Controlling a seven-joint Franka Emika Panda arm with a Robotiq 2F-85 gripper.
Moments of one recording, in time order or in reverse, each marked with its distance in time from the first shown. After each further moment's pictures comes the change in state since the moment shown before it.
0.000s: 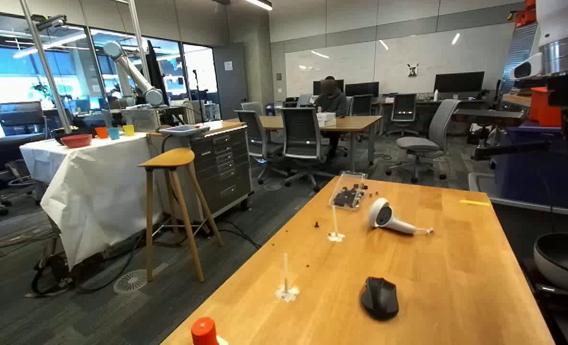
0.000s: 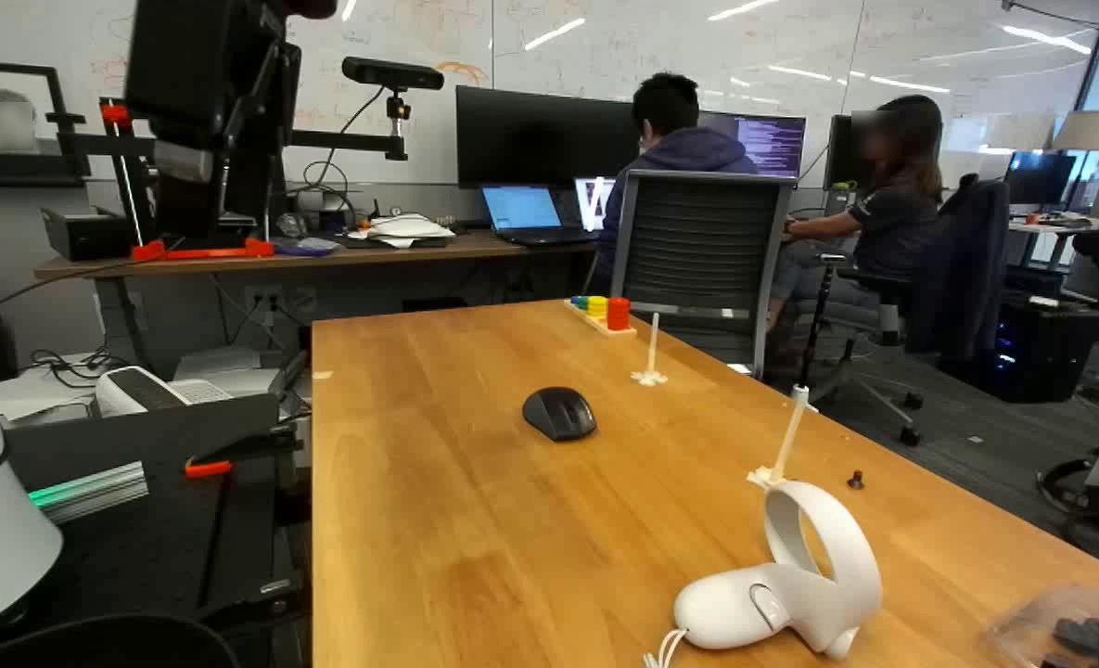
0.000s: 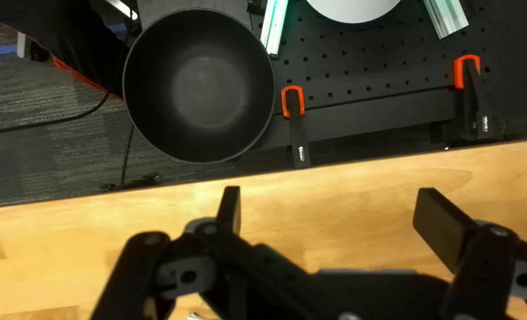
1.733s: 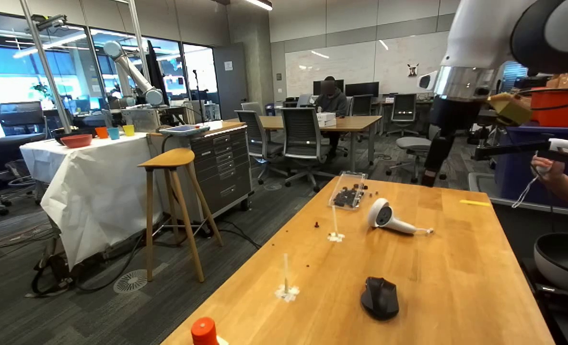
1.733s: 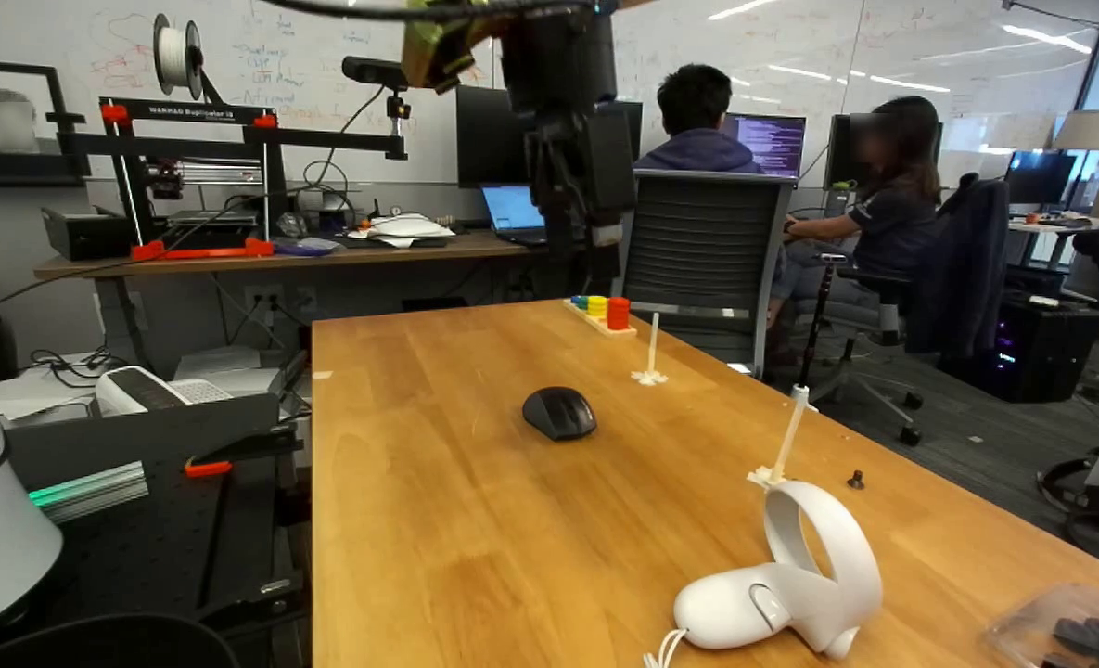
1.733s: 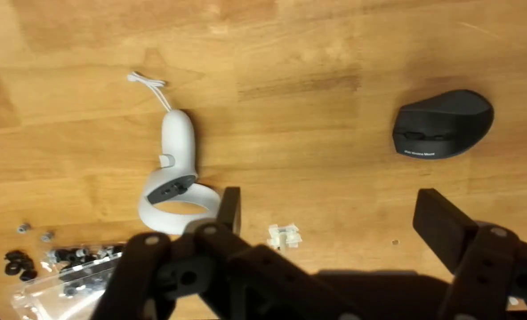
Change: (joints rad) arm 0.090 0.495 0.090 0.171 0.056 0.719 0.145
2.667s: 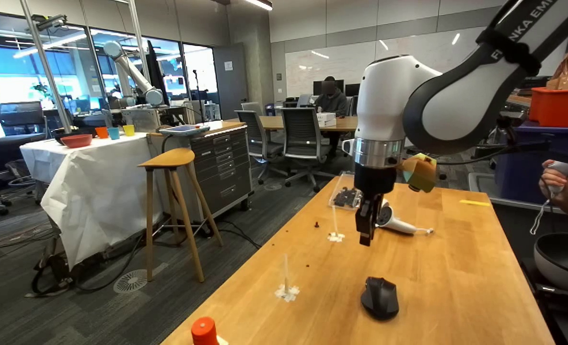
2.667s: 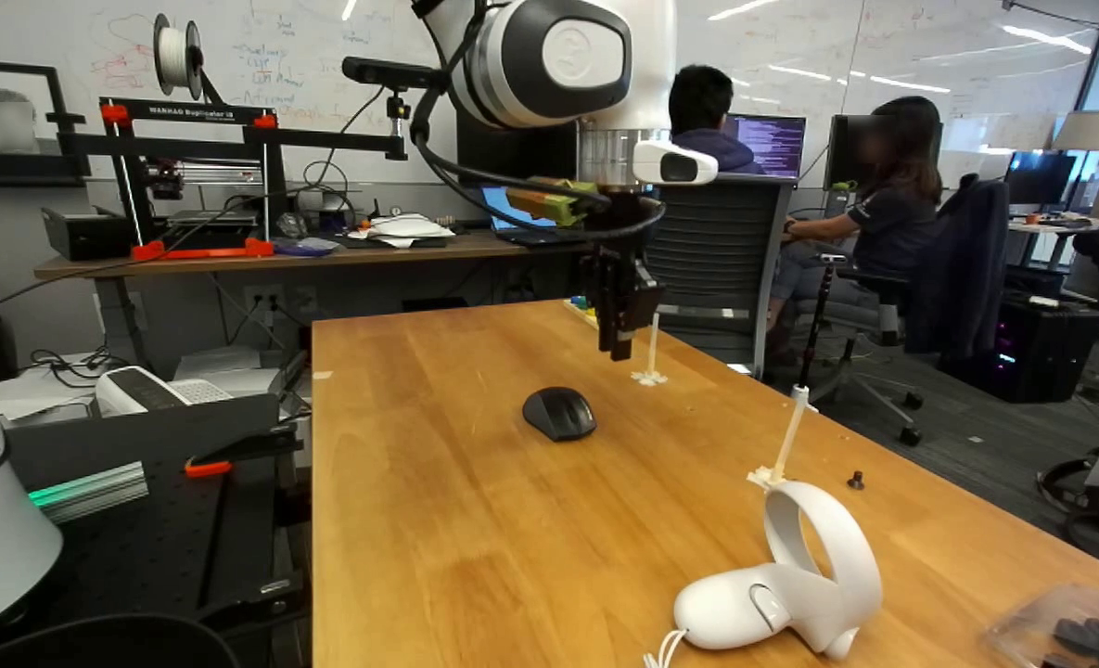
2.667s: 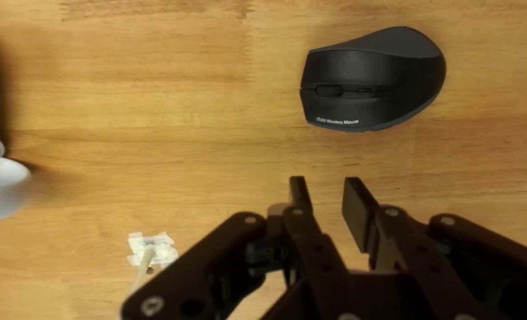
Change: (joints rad) arm 0.113 0.515 0.077 0.329 0.085 0.082 0.036
